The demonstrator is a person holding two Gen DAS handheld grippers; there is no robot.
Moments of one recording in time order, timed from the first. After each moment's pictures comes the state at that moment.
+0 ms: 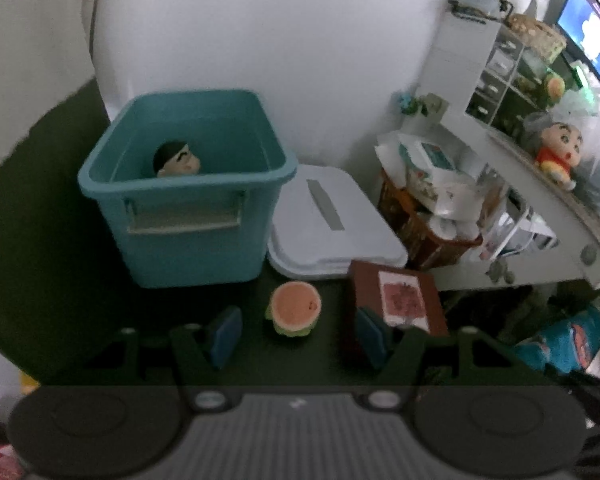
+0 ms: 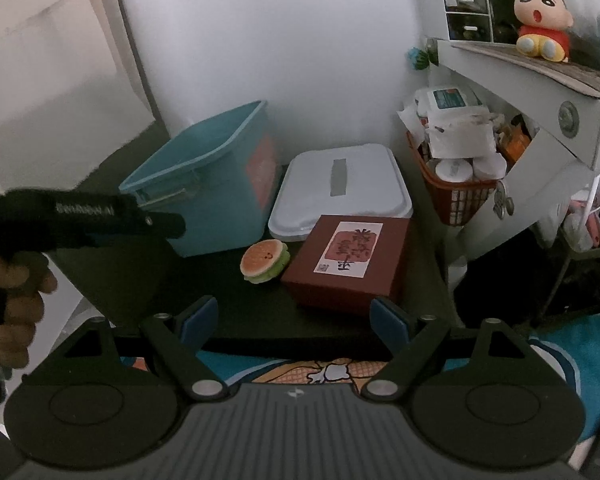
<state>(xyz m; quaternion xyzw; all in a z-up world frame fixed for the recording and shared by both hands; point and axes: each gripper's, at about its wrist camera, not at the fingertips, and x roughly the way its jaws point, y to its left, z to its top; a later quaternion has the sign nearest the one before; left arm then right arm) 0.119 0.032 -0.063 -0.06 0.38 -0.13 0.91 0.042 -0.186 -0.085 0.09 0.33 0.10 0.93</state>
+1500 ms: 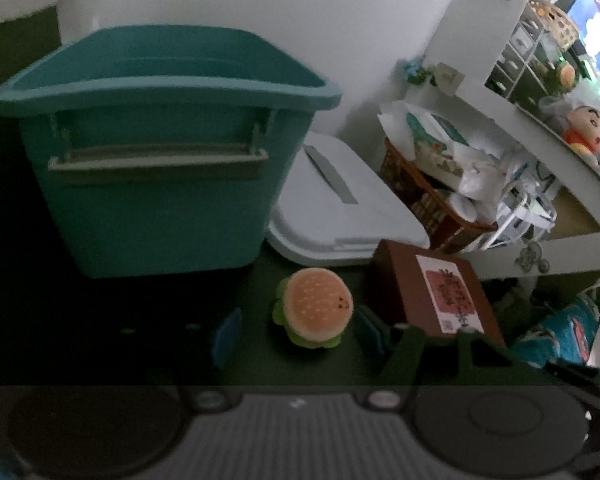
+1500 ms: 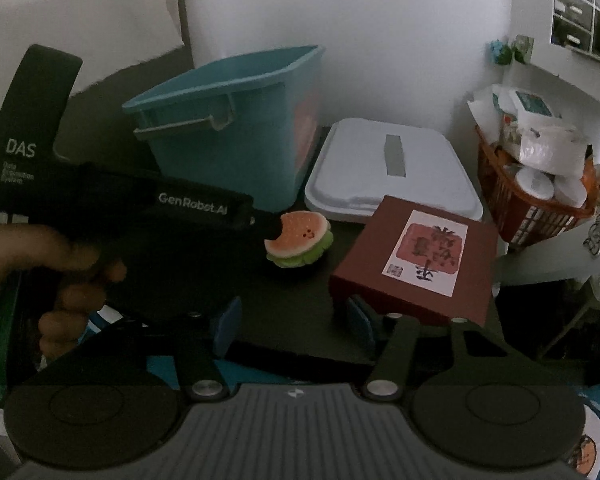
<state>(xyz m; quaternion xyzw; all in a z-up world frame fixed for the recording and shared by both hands) 0.185 0.045 -0.150 -0.09 0.39 -0.19 0.89 0.105 -0.115 -0.138 -0.01 0.37 0.12 0.92</state>
